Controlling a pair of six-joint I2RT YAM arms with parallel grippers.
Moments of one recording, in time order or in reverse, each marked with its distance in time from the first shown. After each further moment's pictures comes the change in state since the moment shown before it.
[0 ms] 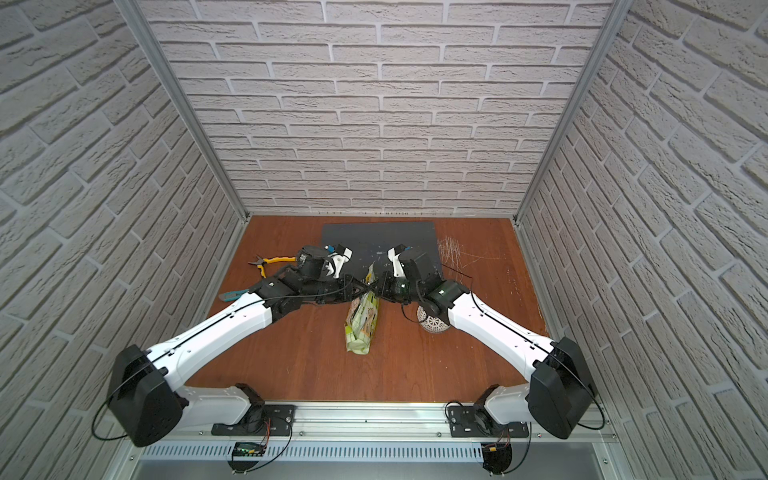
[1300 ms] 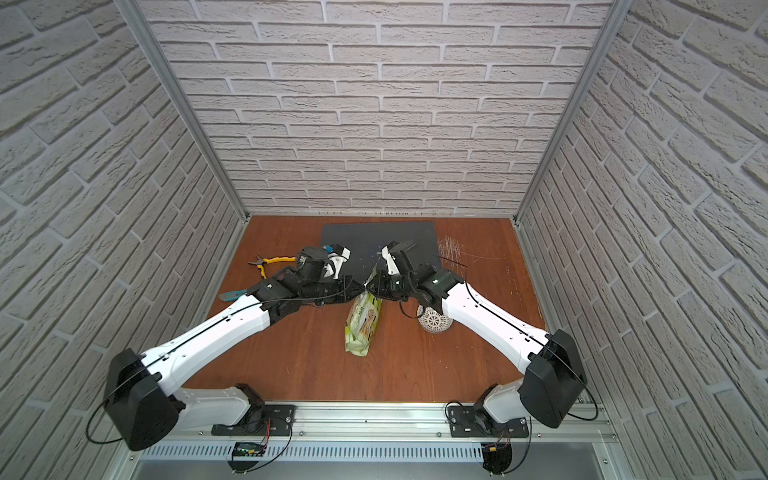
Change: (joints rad) left arm -0.016 -0.031 0.008 -0.035 -0.104 0.022; right arm 0.022 0.069 0.154 -0.220 0.046 -0.124
